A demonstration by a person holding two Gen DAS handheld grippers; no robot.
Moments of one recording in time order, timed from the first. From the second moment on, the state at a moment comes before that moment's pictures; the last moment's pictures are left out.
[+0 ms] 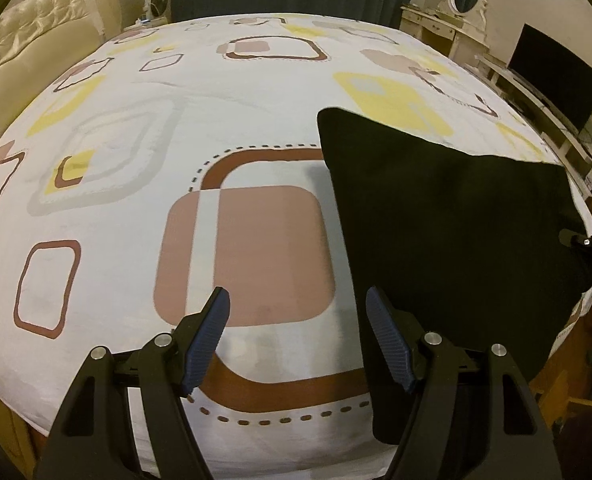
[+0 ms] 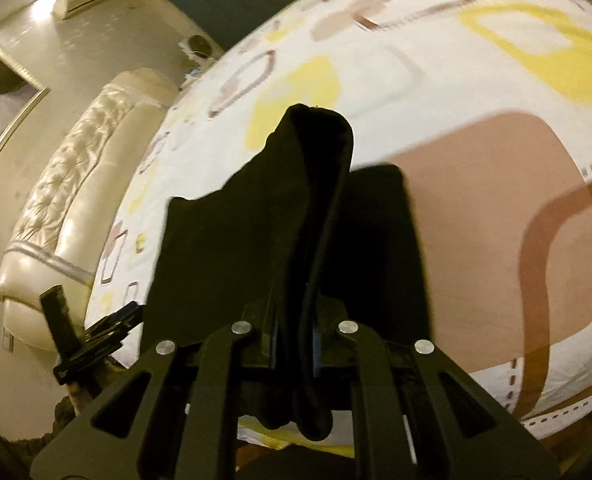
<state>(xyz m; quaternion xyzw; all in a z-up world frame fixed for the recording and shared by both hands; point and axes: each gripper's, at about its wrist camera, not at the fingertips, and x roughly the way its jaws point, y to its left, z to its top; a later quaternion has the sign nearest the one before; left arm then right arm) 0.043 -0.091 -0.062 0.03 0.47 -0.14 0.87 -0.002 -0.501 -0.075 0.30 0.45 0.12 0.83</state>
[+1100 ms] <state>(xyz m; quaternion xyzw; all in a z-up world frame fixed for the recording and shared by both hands) 0.039 -0.075 -0.061 -0.01 0.49 -0.16 0.85 -0.045 -0.570 -0.090 0.41 0.40 0.08 0.82</state>
